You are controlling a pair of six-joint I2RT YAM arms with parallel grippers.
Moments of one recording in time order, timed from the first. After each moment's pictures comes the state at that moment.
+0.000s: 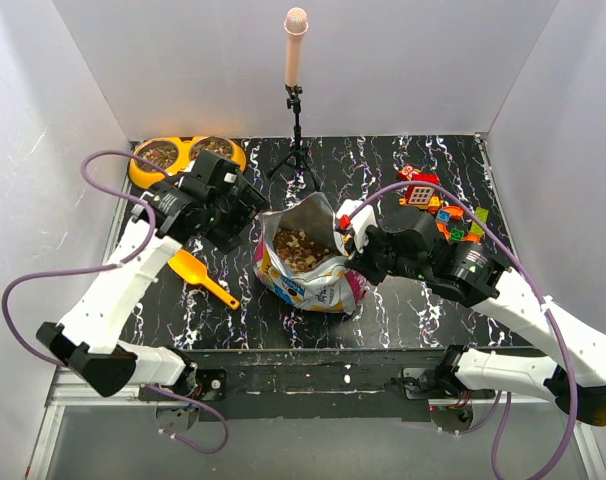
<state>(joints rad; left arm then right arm) -0.60 1.31 1.64 -1.23 -0.19 -1.28 0.98 1.03 1.23 -0.79 -0.01 -0.11</state>
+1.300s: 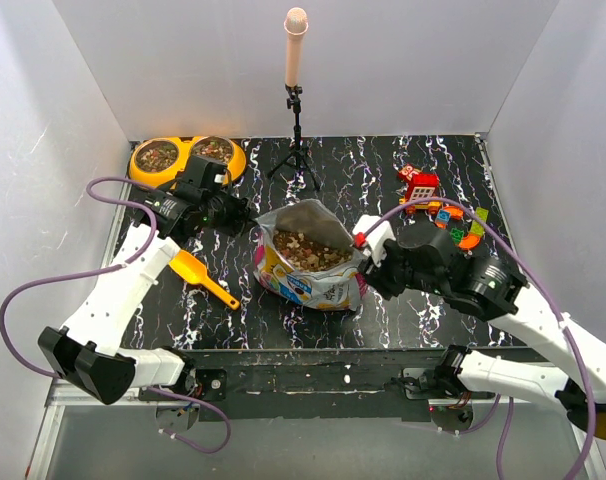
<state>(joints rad) -0.47 1.29 1.44 -0.99 0.01 -1.52 0.98 0.89 1.12 -0.86 0.07 -0.16</state>
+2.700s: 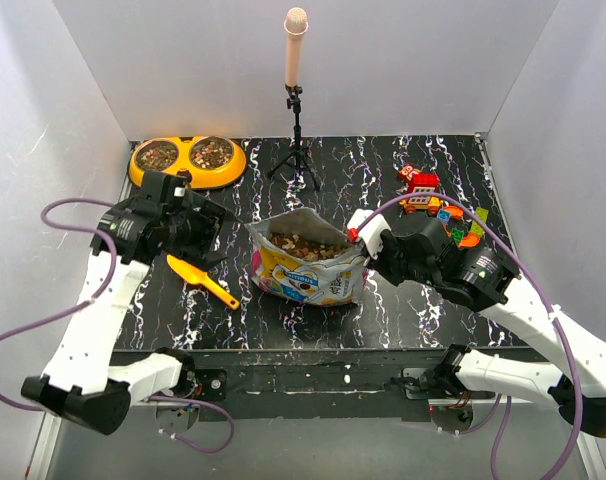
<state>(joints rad) -0.31 1.16 1.43 -1.21 0.13 -1.37 0.92 0.96 1.17 -0.88 0.11 -0.29</state>
